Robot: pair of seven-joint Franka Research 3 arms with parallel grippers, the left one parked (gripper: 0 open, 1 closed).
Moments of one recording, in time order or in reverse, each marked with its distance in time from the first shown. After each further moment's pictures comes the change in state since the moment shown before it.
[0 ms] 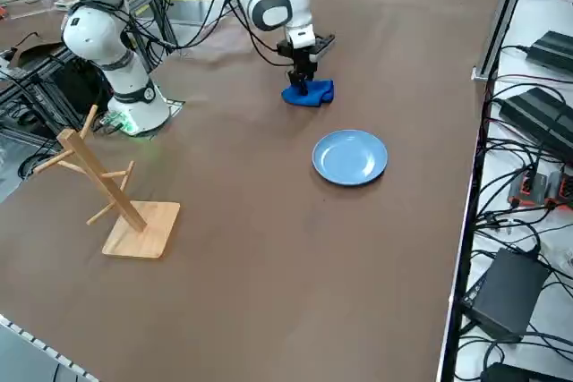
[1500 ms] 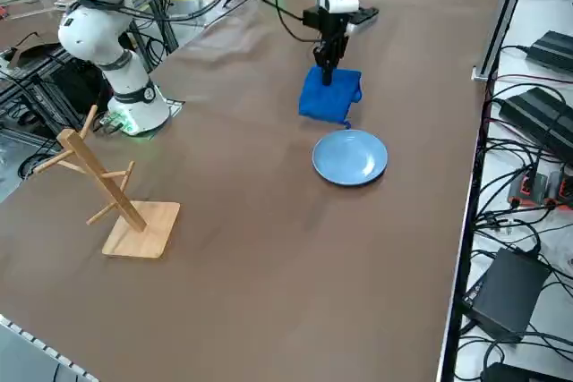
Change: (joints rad) arm -0.202 -0.042 -0.041 0.520 0.123 -0.695 -0.400
